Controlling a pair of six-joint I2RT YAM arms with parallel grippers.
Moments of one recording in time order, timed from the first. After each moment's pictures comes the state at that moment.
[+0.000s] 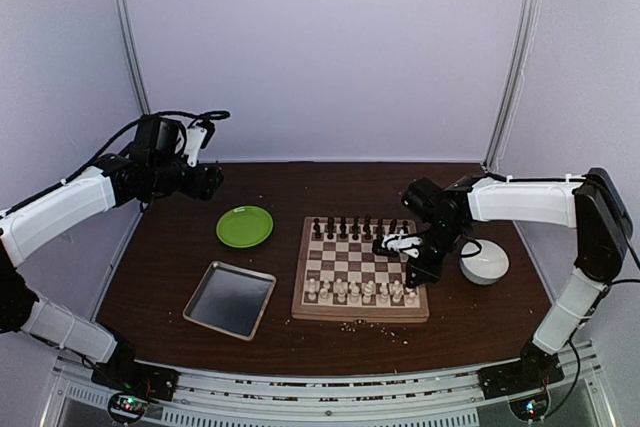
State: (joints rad) left arm -0.44 1.32 1.12 -0.39 -0.13 0.09; right arm 0.63 1.67 1.13 -0.86 -0.22 -0.52
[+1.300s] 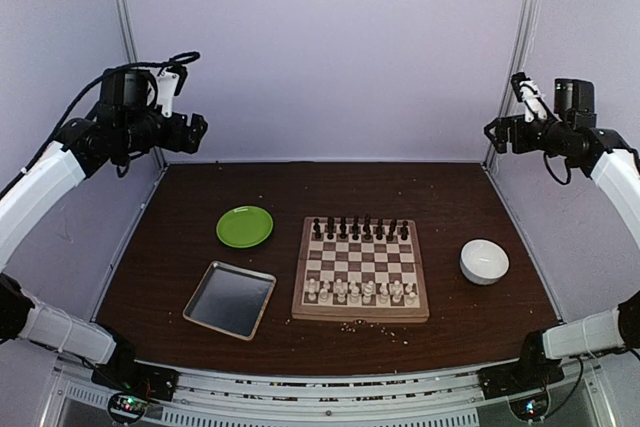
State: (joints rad) left arm -0.44 1.27 1.40 -0.52 -0.25 0.08; right arm 0.03 1.21 1.33 -0.53 -0.17 -0.16
